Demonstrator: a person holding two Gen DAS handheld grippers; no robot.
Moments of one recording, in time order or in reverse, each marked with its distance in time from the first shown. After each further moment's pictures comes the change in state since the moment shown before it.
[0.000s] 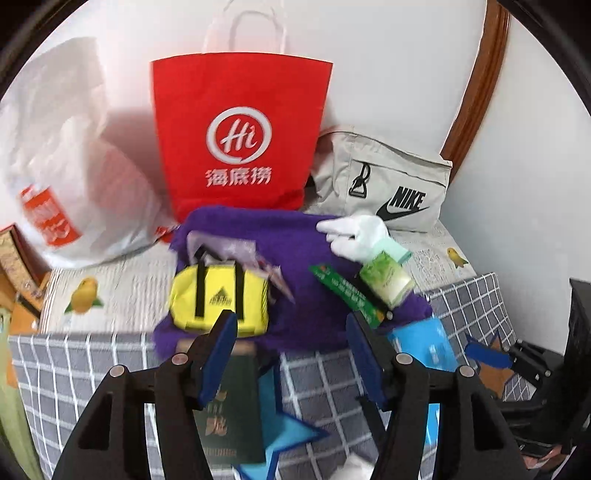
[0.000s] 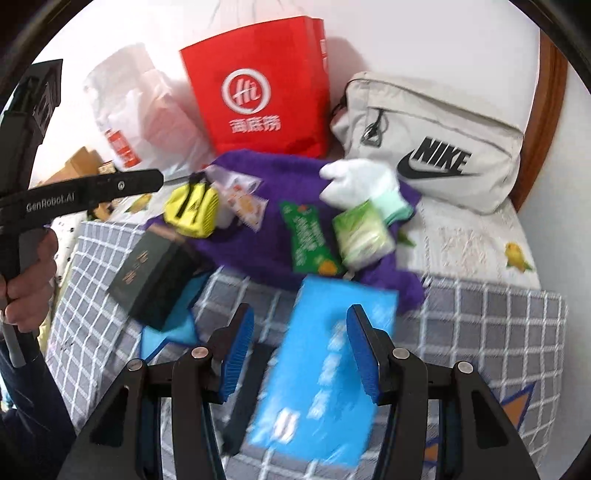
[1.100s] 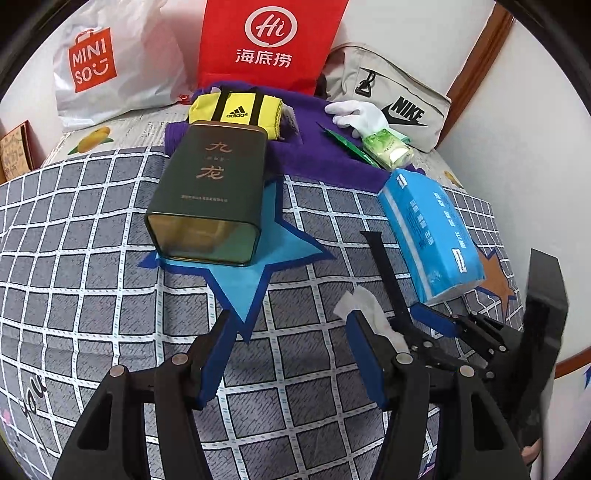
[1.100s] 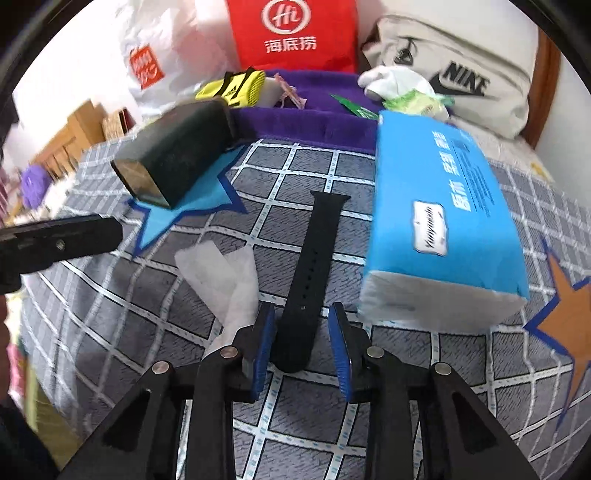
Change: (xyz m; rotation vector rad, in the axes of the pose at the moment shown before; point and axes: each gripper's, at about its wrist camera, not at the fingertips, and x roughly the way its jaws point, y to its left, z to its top) left arm -0.006 0.007 -0.167 -0.101 0.146 -0.044; right arm 0.054 0.066 -0.127 -0.032 0.044 -0.071
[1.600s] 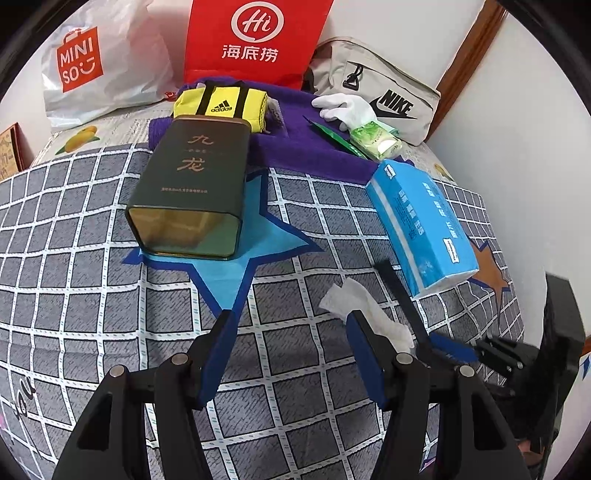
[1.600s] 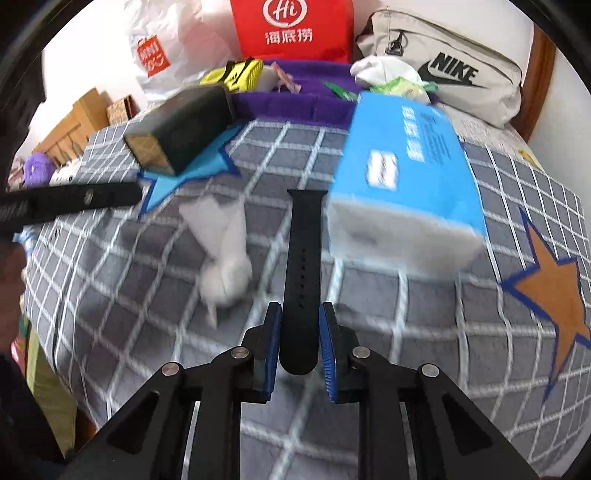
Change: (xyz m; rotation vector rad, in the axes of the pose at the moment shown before) left arm 0.006 -0.005 -0.005 0.018 0.014 -0.037; right arm -0.029 -0.022 -0.033 0.001 0.062 0.031
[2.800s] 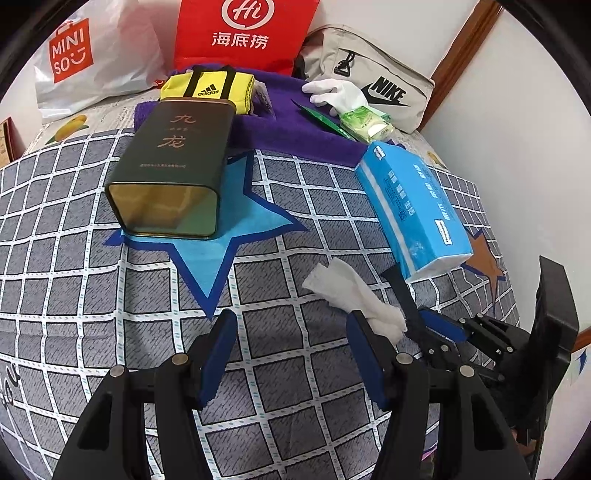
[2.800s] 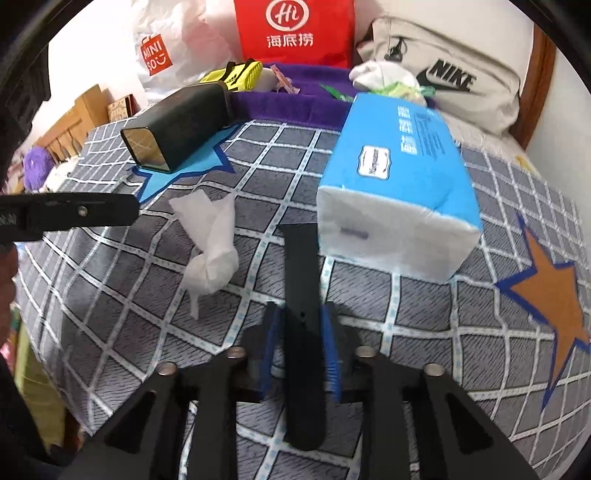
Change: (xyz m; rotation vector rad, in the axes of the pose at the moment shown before) left arm 0.006 -0.010 -0.010 0.006 0.029 -0.020; right arm 0.005 0.000 -0.004 -0.030 -0.060 -0.030
